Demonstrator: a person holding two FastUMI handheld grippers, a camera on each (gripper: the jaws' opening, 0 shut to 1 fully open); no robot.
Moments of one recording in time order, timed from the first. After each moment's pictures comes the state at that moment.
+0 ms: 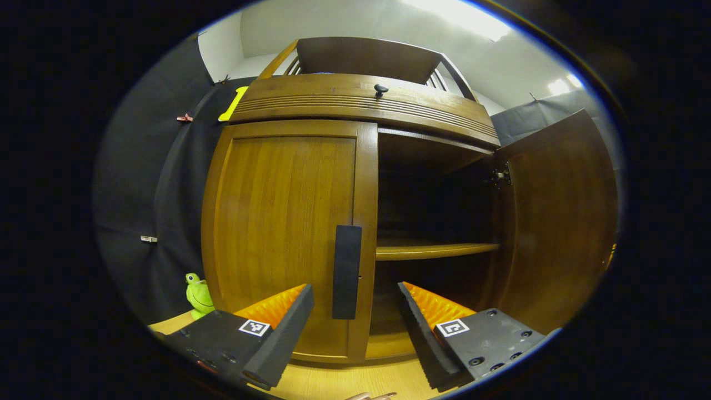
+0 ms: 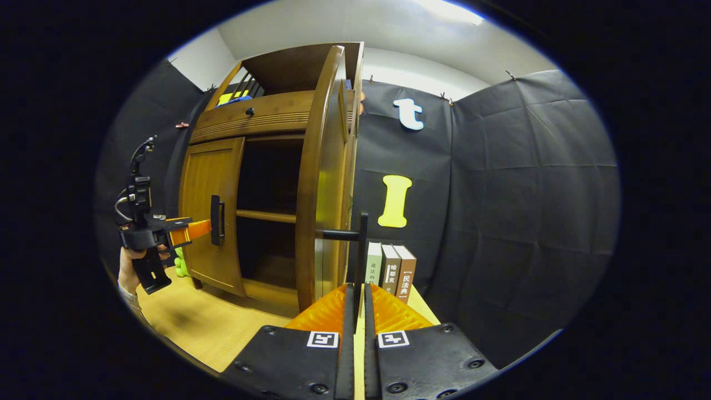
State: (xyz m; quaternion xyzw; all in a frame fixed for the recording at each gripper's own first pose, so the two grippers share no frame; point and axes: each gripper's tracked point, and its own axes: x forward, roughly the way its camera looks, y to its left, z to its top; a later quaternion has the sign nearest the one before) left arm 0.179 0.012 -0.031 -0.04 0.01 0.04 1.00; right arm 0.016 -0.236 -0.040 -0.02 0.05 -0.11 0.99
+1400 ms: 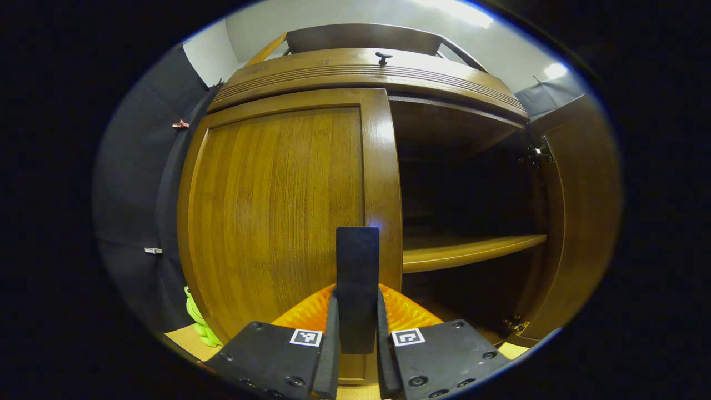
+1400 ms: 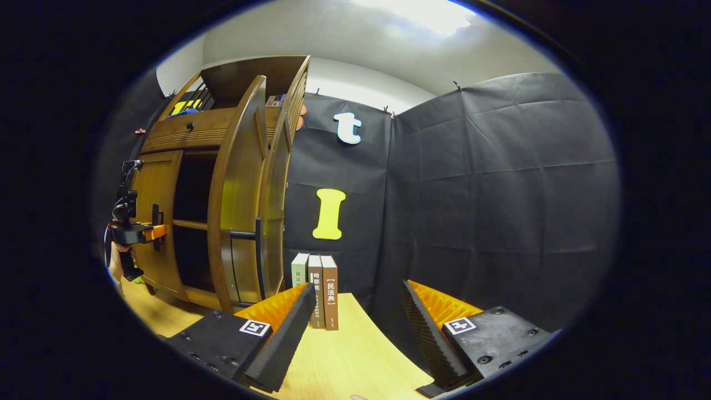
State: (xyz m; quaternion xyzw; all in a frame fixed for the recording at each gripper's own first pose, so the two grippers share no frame) left arm 0.247 0.037 -0.044 0.01 0.02 0.08 1.00; right arm -0.035 -0.340 -0.022 -0.03 0.01 -0.24 0.97
